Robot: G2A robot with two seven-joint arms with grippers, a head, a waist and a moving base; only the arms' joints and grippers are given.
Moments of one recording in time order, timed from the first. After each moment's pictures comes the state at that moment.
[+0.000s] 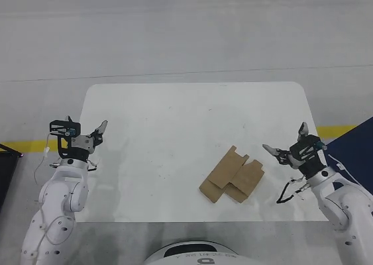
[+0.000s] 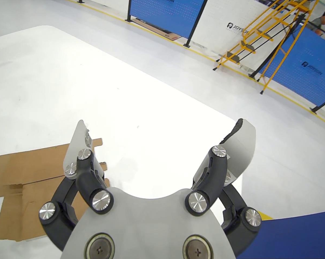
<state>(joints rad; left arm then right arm) 1.73 -1.15 -1.60 -1.80 1.33 0.00 0.00 -1.94 -1.11 1.81 -1.99 -1.36 -0.54 -0.07</state>
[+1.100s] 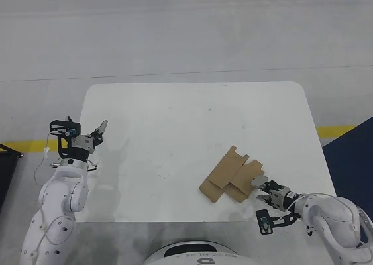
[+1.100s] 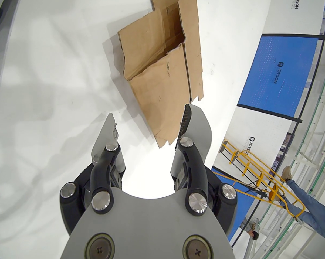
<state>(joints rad) 1.73 -1.15 -1.60 -1.80 1.33 0.00 0.00 -2.08 -0.99 1.68 -2.04 -2.83 -0.63 -0.61</state>
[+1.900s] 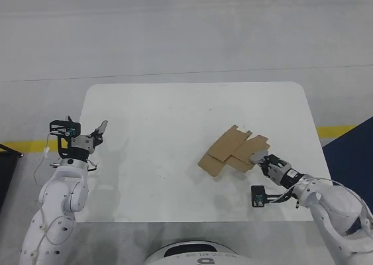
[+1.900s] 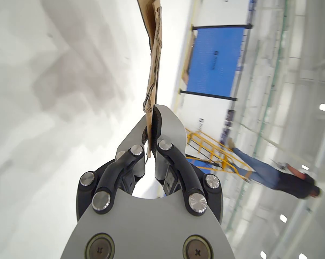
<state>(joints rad) 1.73 -1.15 -1.60 -1.80 1.33 0.00 0.00 -2.00 -0.99 1.68 -2.14 -2.74 -0.33 -0.43</state>
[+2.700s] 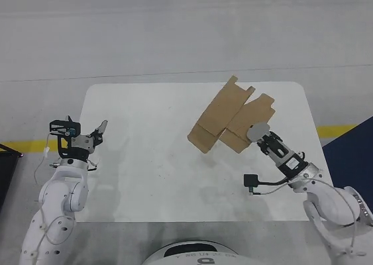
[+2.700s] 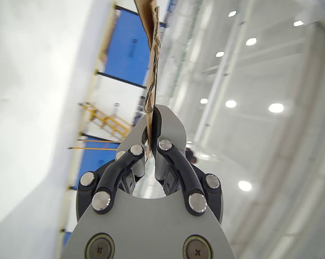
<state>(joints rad) 1.73 -1.15 -1.60 -1.80 1.33 0.00 0.00 -1.89 -0.99 1.58 -2.20 -3.05 0.14 -0.33</state>
